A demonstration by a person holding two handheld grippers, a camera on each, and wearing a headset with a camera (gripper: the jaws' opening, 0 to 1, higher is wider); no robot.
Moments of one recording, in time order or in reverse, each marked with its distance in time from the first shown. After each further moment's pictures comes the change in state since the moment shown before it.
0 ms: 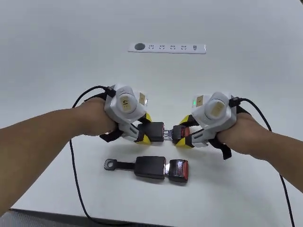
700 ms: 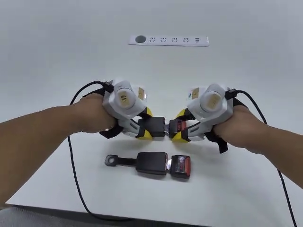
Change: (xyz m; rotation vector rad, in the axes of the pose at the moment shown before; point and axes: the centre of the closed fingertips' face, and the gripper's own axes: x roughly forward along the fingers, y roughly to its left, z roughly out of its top) left arm -0.001 -0.001 0.003 -0.018 -0.020 0.000; right arm 0.013 -0.001 0.015 -0.007 0.003 0.003
